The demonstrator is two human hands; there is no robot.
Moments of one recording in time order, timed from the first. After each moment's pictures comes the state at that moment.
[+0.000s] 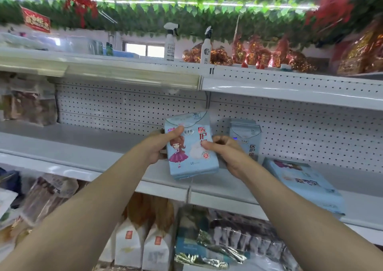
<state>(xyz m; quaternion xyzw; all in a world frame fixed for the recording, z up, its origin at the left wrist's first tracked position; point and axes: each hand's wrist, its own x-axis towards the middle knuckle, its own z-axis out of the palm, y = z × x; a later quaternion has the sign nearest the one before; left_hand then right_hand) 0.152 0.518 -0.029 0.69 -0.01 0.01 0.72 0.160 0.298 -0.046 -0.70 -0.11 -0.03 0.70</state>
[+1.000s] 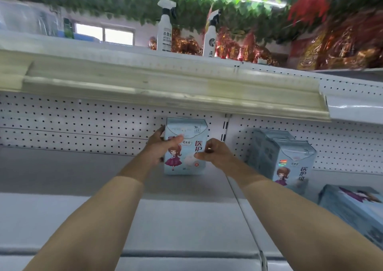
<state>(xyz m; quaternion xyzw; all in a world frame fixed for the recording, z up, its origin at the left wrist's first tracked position) 0.381 0.625 -0.051 0.67 -0.10 -0.01 0.73 0.363 0.406 -0.068 -0.83 -0.05 -0.09 0.54</state>
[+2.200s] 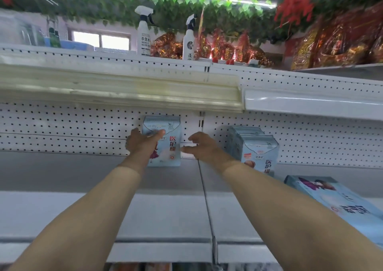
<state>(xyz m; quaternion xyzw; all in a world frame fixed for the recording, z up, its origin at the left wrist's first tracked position) 0.354 0.571 -0.040 0.75 0.10 0.16 0.63 0.318 0.370 -0.033 -0.89 -0.05 -0.11 0.43</state>
